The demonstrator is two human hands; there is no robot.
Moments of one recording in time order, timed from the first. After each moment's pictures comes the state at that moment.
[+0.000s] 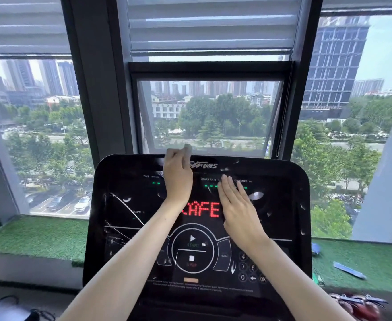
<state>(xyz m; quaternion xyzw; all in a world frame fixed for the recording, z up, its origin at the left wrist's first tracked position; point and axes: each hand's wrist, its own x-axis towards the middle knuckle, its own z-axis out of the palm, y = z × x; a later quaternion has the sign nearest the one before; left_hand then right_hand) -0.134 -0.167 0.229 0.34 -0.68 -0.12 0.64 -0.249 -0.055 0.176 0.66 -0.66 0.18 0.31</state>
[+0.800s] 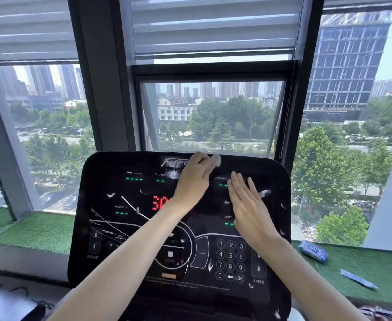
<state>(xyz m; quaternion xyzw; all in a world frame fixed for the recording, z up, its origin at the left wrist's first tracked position) -0.194 -0.136 0.217 0.26 -0.82 -0.02 0.52 -0.315 -0.024 0.178 0.66 -0.66 0.17 0.32</state>
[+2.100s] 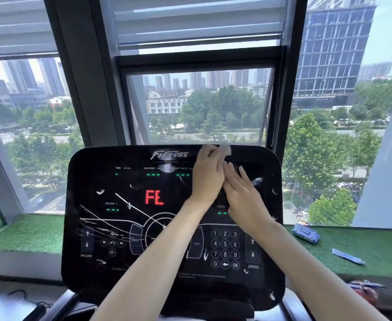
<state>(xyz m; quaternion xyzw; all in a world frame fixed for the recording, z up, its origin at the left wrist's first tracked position) -0.242 -0.107 0.211 0.27 -0.77 -0.07 0.58 -0.322 -0.027 0.176 0.69 -0.63 0.22 0.29</state>
